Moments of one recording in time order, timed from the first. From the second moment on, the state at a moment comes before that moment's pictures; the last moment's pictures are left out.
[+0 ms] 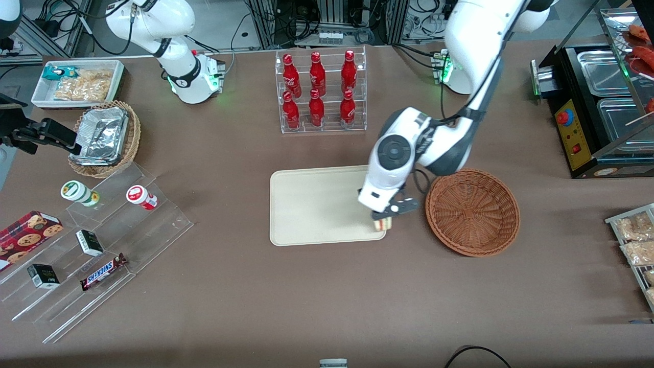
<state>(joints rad) -0.57 0.51 -0.09 -1.67 0.00 2.09 -0.92</state>
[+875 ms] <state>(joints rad) -0.69 0.75 -0.13 -1.40 -0.02 2.09 -1.04</state>
